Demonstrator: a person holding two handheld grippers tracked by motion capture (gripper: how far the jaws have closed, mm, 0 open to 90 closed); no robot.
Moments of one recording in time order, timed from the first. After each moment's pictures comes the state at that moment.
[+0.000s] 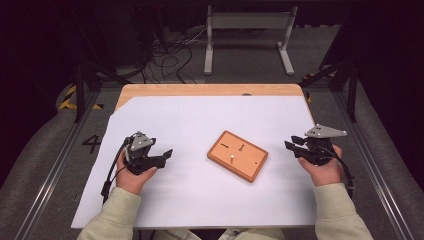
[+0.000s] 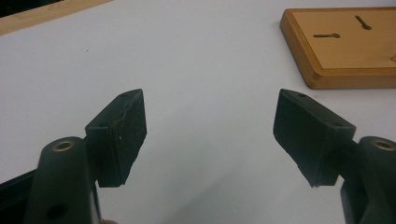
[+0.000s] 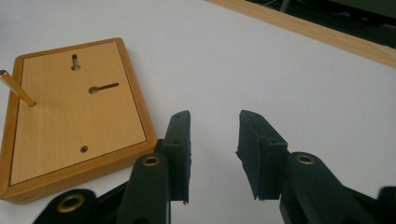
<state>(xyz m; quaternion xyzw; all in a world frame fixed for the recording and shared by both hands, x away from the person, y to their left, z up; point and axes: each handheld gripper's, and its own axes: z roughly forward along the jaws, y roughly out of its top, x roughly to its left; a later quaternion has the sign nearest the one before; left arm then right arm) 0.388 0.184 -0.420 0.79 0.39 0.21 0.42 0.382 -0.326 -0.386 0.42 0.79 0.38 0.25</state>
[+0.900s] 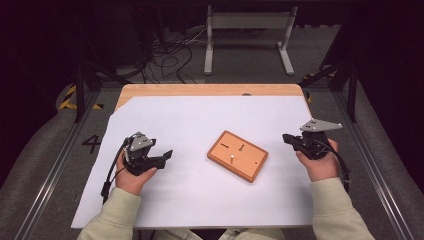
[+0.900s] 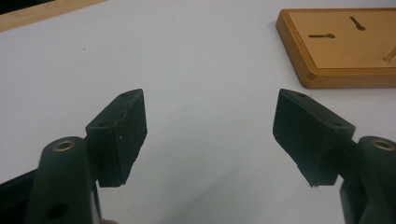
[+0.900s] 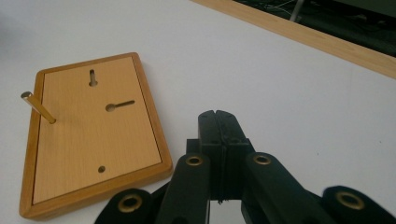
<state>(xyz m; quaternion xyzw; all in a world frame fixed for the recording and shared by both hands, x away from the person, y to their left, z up) 0.385 0.185 -0.419 0.79 0.39 0.20 0.42 0.393 -0.312 -0.373 0.40 0.79 0.39 0.24</state>
